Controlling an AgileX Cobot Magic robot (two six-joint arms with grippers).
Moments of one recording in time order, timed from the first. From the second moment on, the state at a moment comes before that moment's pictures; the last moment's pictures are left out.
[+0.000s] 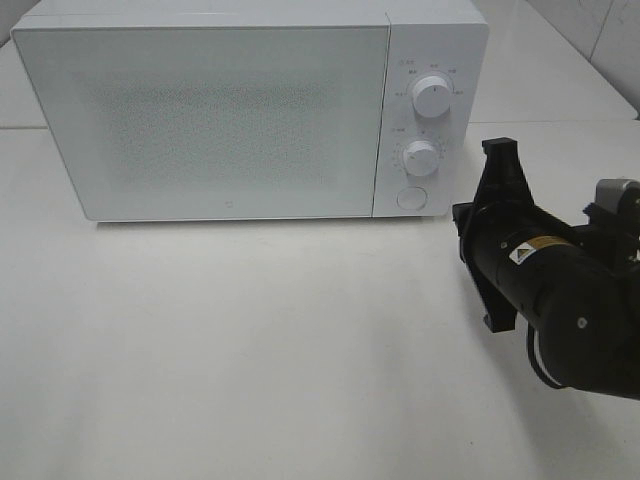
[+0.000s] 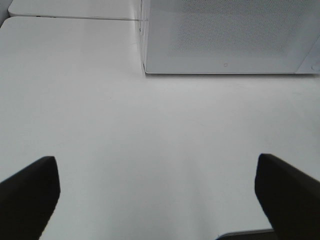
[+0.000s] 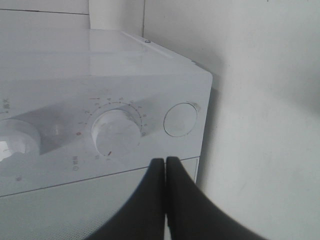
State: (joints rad) left arm -0.08 0.00 -0.52 -0.09 1.09 0.00; right arm 0.68 1.79 -0.45 0.78 -1.01 1.27
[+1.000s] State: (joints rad) left arm -0.08 0.00 -0.52 -0.09 1.09 0.00; right arm 0.60 2.10 -0.84 0.83 -0.85 1.28
